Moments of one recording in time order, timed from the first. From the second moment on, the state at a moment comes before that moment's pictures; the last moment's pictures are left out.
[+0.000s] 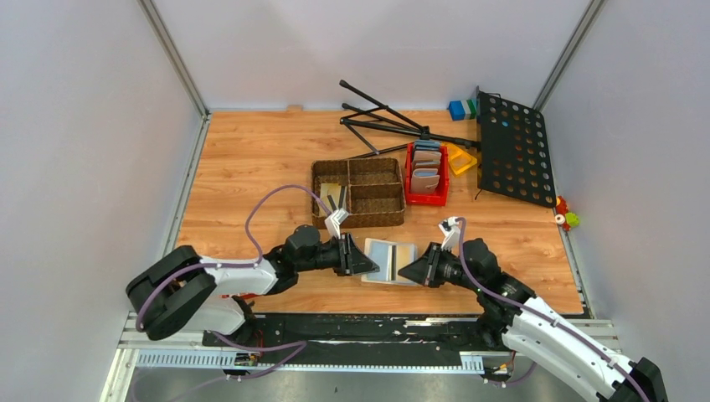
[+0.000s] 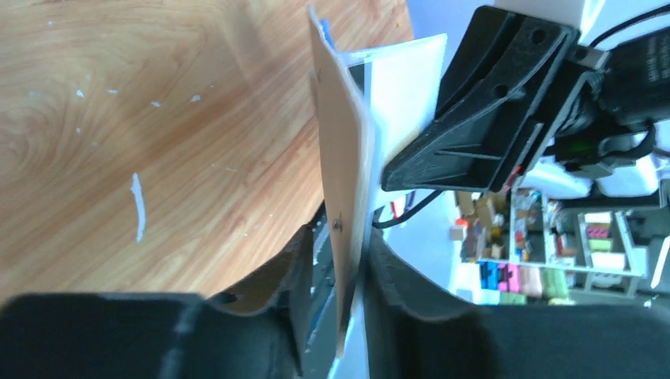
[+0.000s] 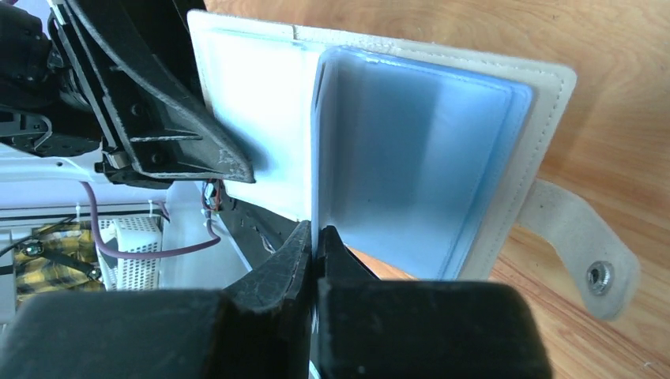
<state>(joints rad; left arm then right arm) -0.88 1.35 0.32 0.74 0.42 -1.03 0.71 0.53 0.21 -0.11 -0.31 0.90</state>
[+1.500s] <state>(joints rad) -1.17 1.16 0.74 0.01 0.02 -0.77 0.92 1.18 0.72 -0.53 0.15 0.87</state>
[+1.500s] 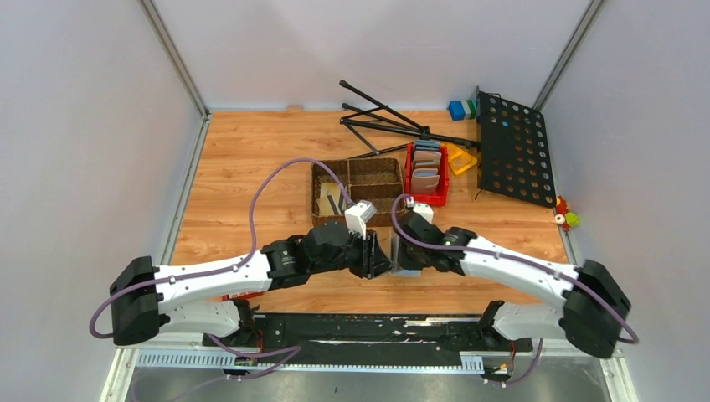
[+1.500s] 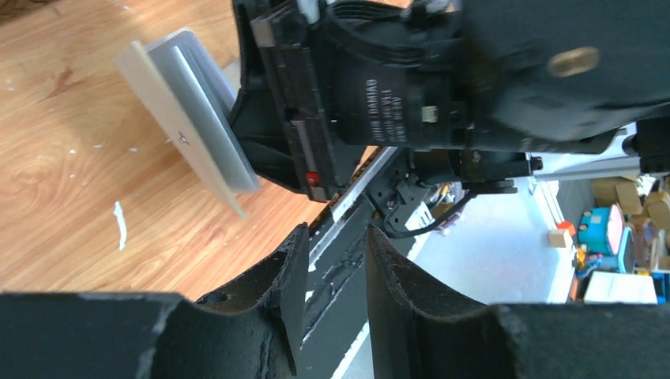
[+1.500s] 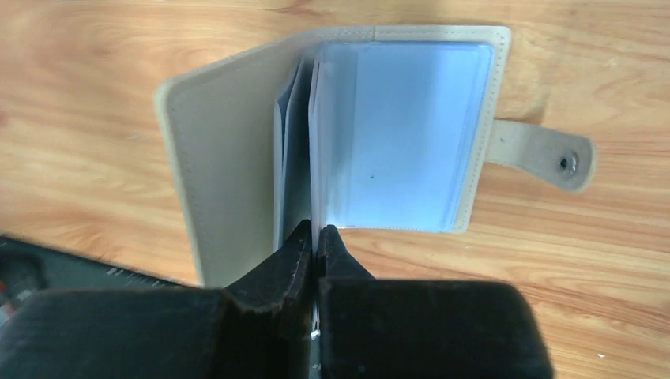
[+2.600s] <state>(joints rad) -0.94 1.45 0.52 0.25 0.17 -0.89 0.93 1.31 0.62 -0.27 -0.01 0.86</state>
